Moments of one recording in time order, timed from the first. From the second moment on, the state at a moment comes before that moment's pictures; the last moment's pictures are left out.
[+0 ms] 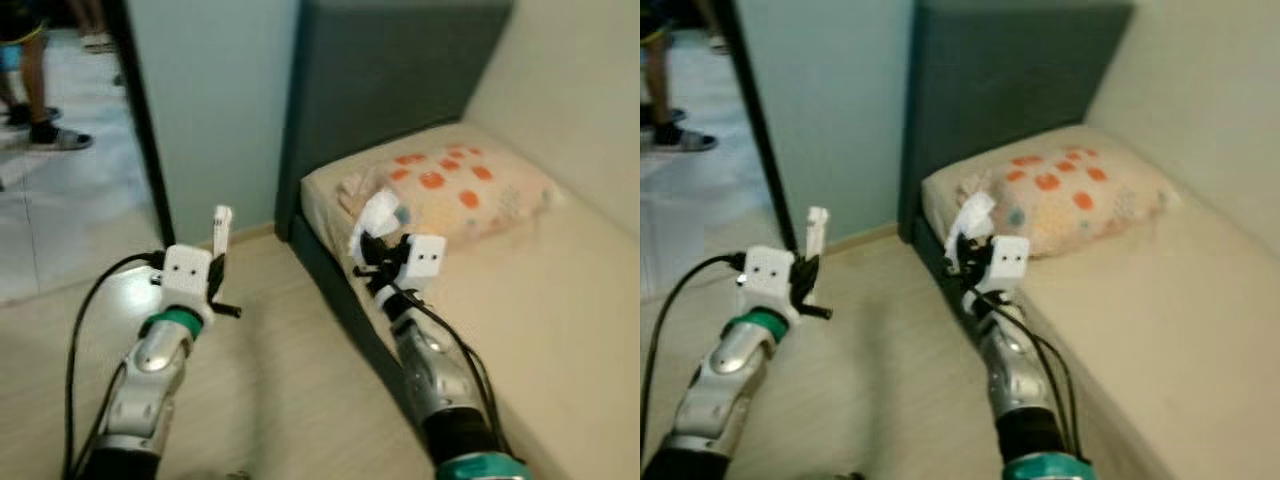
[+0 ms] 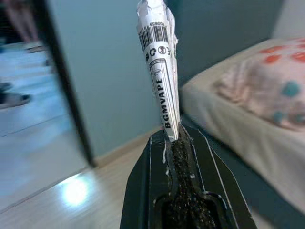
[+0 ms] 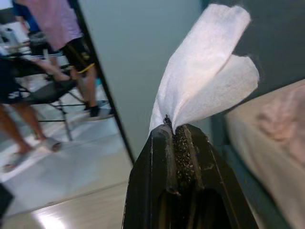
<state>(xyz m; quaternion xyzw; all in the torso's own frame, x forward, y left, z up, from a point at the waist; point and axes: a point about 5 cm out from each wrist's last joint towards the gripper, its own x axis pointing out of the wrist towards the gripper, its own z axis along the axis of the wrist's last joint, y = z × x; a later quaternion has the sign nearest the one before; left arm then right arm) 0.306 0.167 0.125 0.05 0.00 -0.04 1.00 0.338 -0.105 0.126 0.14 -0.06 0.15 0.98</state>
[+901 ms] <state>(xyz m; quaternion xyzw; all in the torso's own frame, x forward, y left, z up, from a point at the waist) 0.307 0.159 0.127 0.06 0.00 -0.05 1.00 0.332 -0.115 0.118 0.13 -0.04 0.13 0.98</state>
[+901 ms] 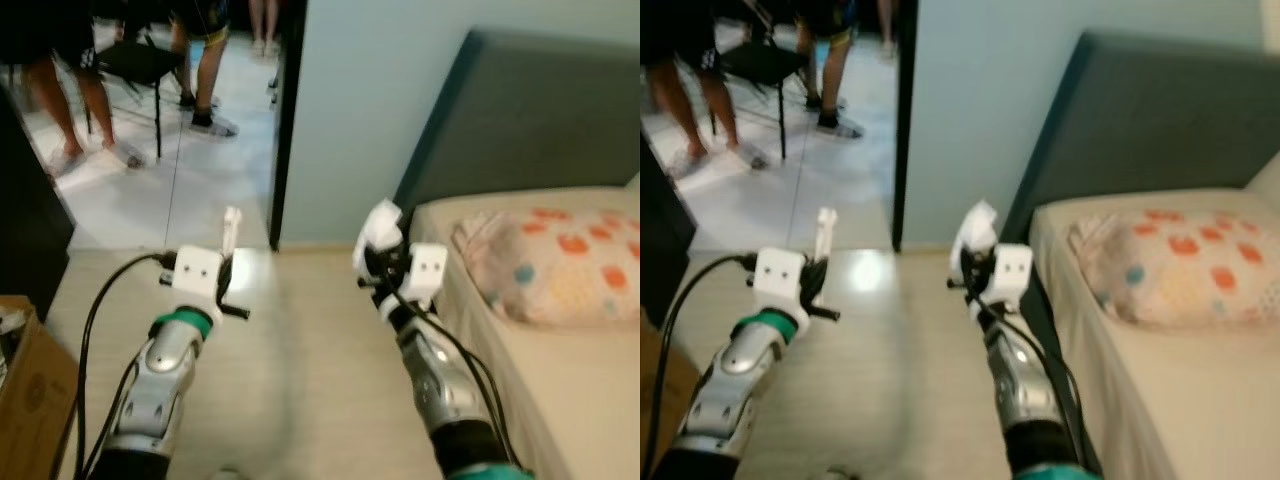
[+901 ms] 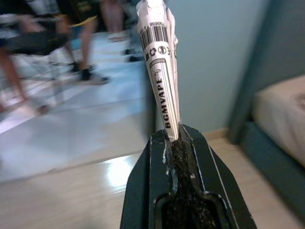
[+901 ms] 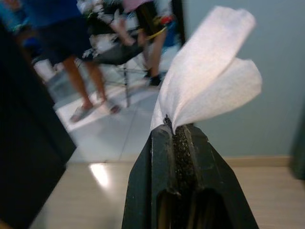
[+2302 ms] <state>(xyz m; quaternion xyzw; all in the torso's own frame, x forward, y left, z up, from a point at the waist) 0.317 0.138 0.158 0.04 -0.04 -0.07 1.00 0.331 -0.117 0.128 0.09 -0.06 0.15 0.98</state>
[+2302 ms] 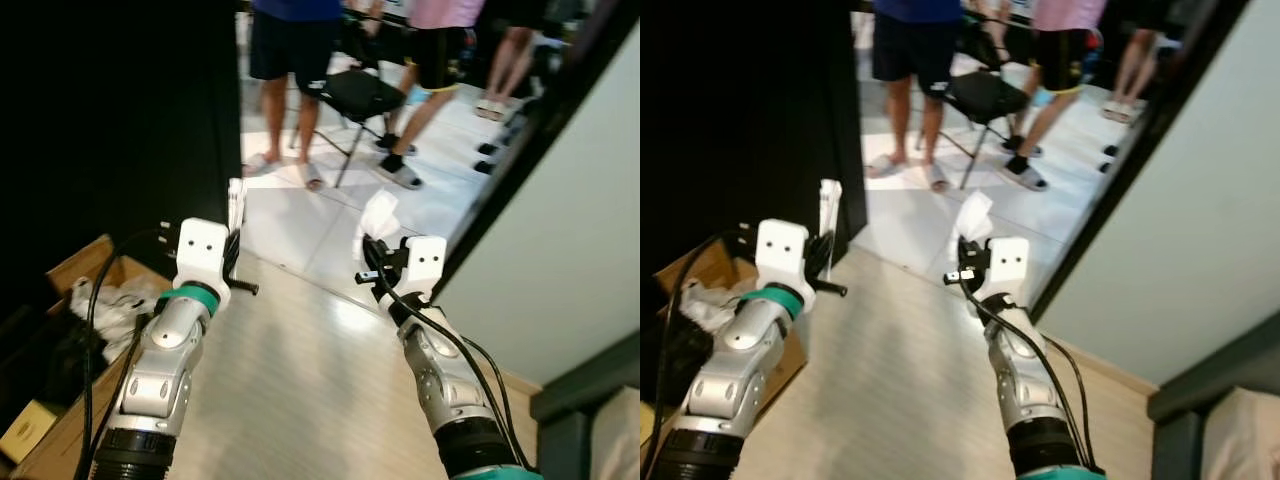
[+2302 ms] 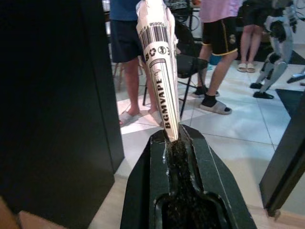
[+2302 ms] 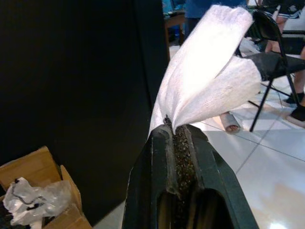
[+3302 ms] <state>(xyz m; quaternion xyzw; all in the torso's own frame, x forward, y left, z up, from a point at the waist) 0.329 0.118 0.160 0.06 -0.03 -0.13 0.99 0.323 -0.139 0.105 0.12 -0.04 0.07 0.99</state>
